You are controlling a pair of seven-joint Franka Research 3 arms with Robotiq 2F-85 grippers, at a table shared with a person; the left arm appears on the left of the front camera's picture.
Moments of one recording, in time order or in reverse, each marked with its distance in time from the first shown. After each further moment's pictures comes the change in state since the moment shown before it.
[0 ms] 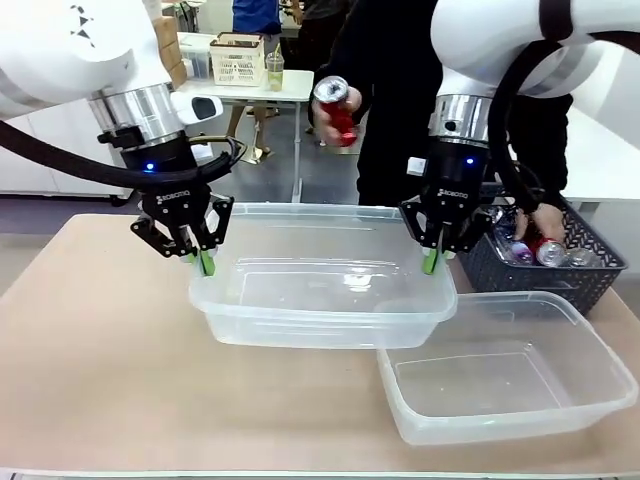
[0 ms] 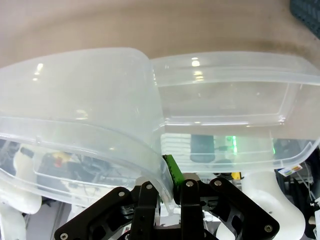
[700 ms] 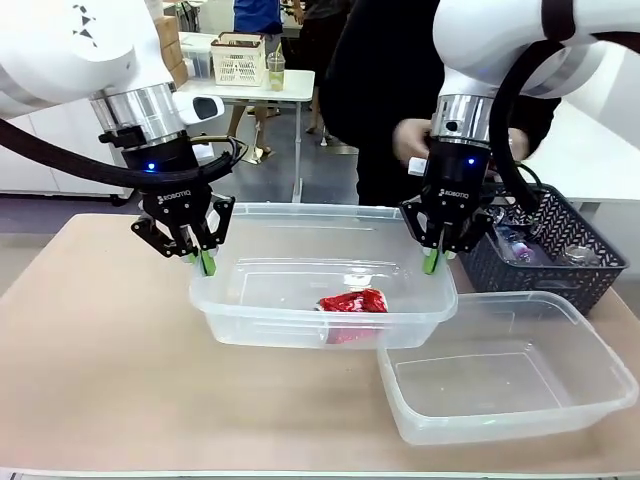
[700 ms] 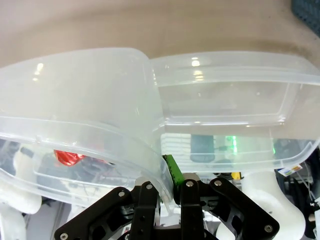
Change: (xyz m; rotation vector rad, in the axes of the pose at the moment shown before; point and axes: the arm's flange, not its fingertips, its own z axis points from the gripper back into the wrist) left arm 0.000 0.000 0.000 0.000 0.000 0.000; right arm 0.000 0.000 0.000 0.000 0.000 0.000
